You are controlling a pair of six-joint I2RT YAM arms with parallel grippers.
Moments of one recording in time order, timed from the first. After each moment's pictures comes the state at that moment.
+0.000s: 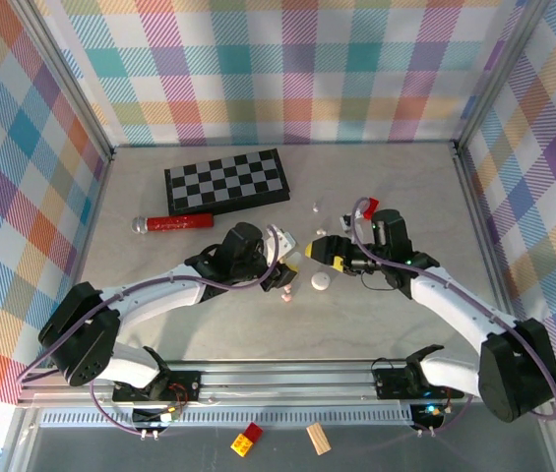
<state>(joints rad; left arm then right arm) -0.78 1.40 0.80 -0.01 0.26 0.14 0.42 1.19 0.67 -0.09 -0.75 0.74</state>
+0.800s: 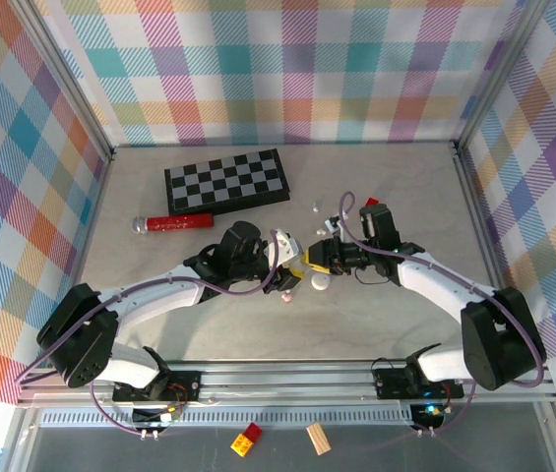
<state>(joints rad) -0.78 1.39 0.80 0.03 0.41 0.25 0.43 1.36 0.73 -0.07 -0.95 0.75</state>
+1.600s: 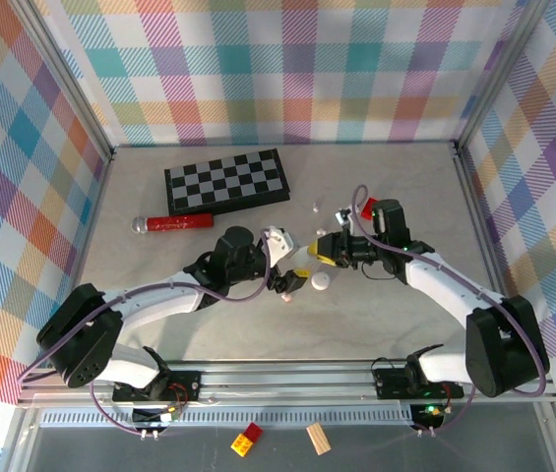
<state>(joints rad) -0.77 1.39 0.67 0.37 0.37 0.14 0.34 1.30 0.73 -0.05 -0.97 0.82</state>
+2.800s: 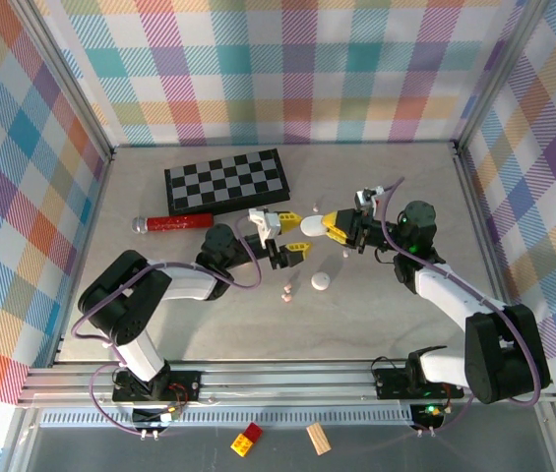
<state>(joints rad) -0.64 1.69 0.67 1.21 0.67 -0.13 0.24 1.27 0.60 0.69 -1.08 1.45</state>
